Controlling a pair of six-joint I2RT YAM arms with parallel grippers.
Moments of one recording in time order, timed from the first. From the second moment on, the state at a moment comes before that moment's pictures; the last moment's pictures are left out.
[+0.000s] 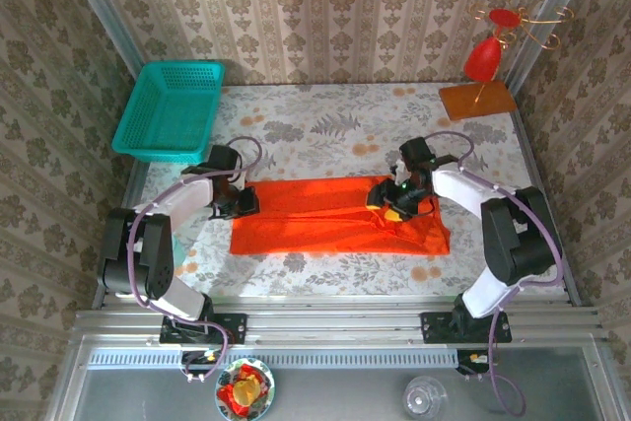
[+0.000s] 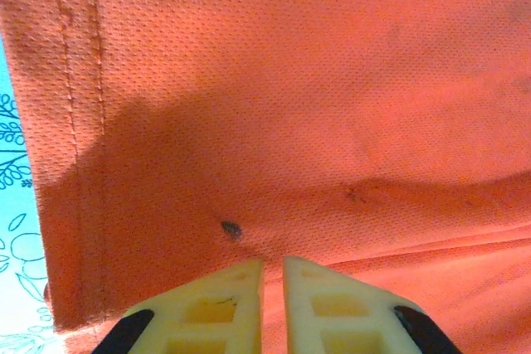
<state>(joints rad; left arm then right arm) -0.25 1.54 0.90 -0.64 0.28 -0.32 0.27 1.64 1.01 -0.63 -0.52 0.60</state>
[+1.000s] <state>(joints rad) -0.17 1.60 0.90 -0.64 0.30 -0.30 0.31 1.73 1.02 -0.49 -0.49 0.68</state>
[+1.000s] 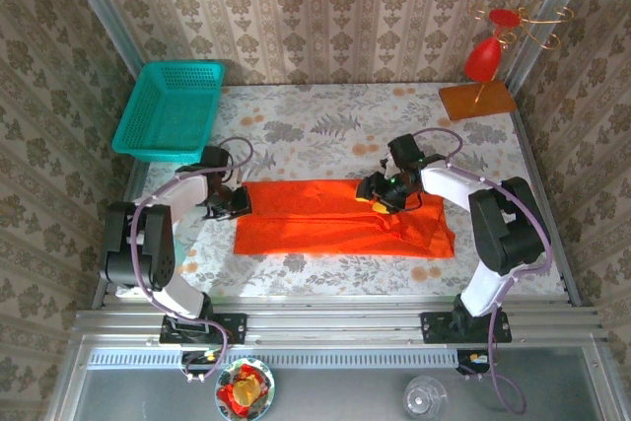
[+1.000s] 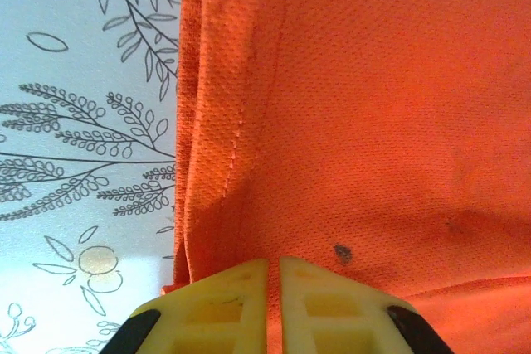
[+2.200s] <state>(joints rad) -0.21 1.53 0.87 -0.67 0.26 -0.31 -0.03 1.52 0.97 -0.83 -0.18 0.40</state>
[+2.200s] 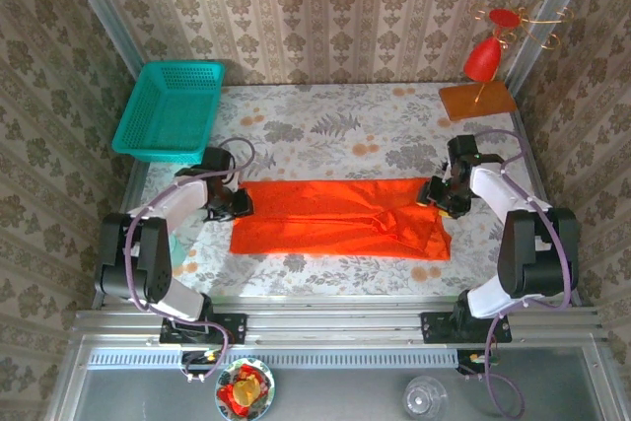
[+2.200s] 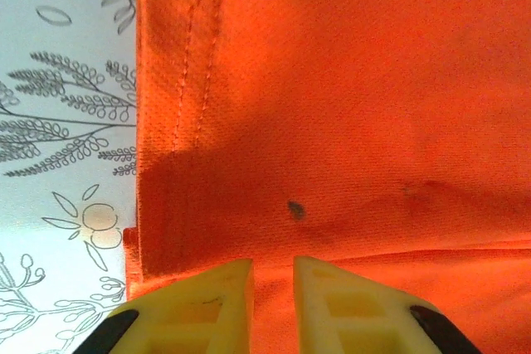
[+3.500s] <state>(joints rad) -0.19 1.58 0.85 -0.64 0.26 -0.31 0.08 1.72 1.01 -0.85 0.02 0.24</state>
